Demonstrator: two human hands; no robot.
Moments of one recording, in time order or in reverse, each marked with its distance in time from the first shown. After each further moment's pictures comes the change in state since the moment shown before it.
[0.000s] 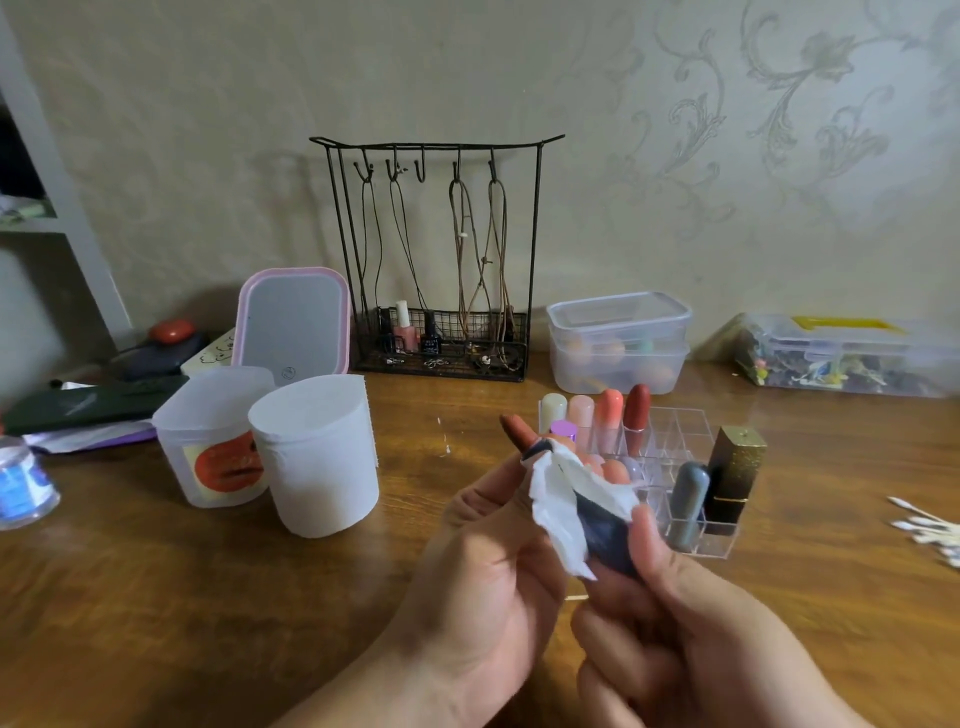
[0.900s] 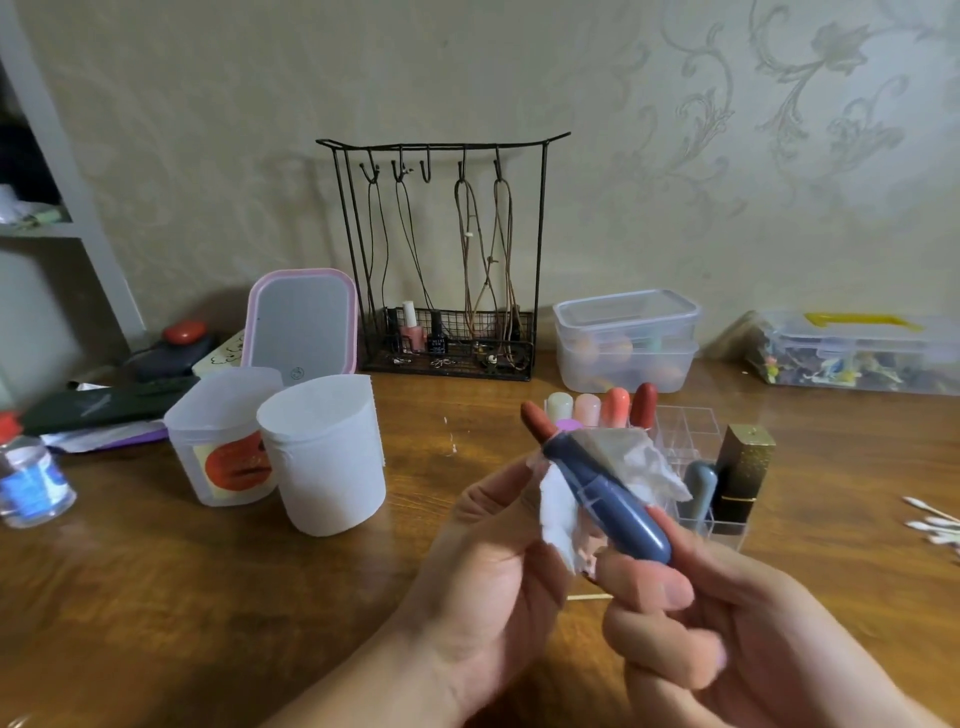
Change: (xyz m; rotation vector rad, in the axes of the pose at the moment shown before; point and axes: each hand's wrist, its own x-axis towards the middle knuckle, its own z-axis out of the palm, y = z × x) left_hand 0.002 -0.001 -0.008 0.021 0.021 -0.011; right_hand -0.002 0.002 -0.018 0.089 -0.231 0.060
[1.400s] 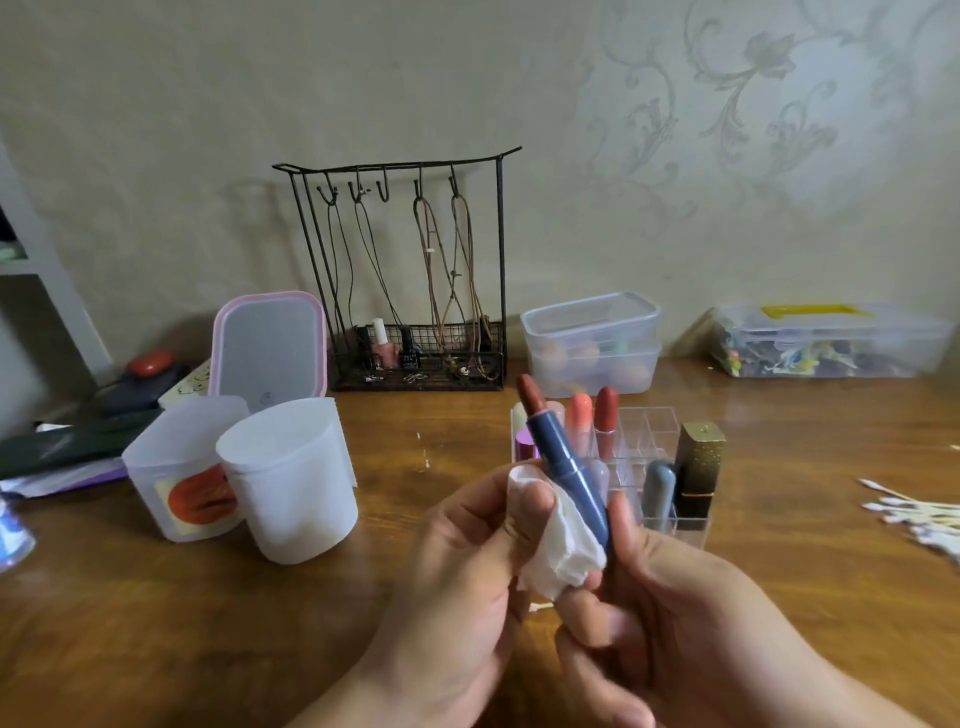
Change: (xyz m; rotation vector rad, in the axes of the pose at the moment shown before) left_hand -0.005 -0.006 0.016 0.312 0.022 0.116; right_hand 0.015 -0.017 -0.006 -0.076 -0.015 -0.055
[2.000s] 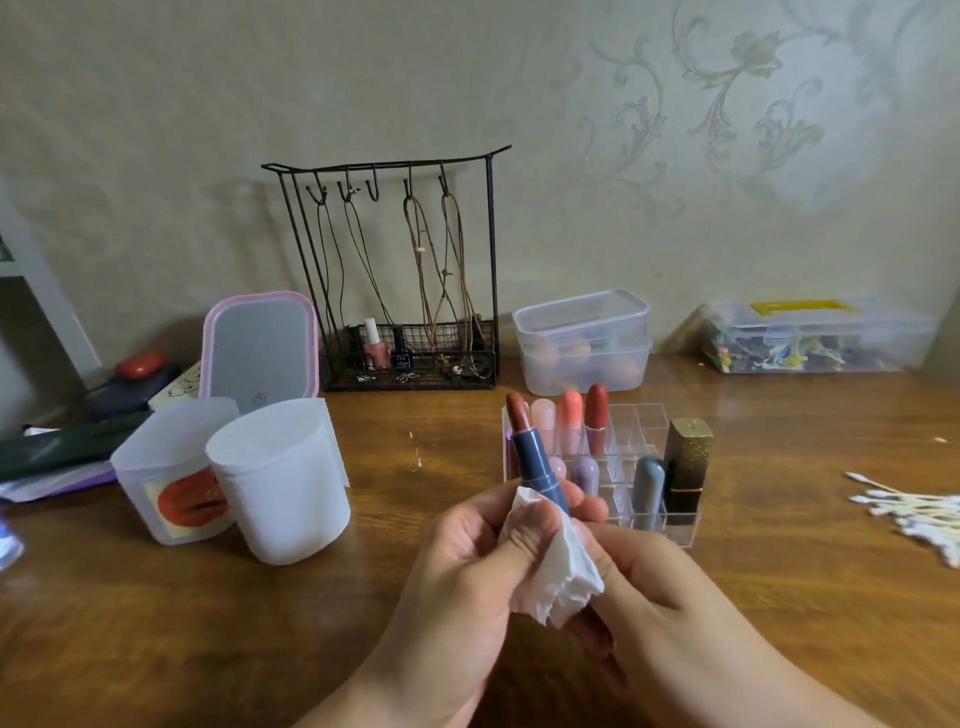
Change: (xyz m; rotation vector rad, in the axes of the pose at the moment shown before) left_hand -0.002 0.006 0.011 0.158 0.070 -0.025; right_hand -0.008 -0.001 0.000 -1.080 0.292 -0.270
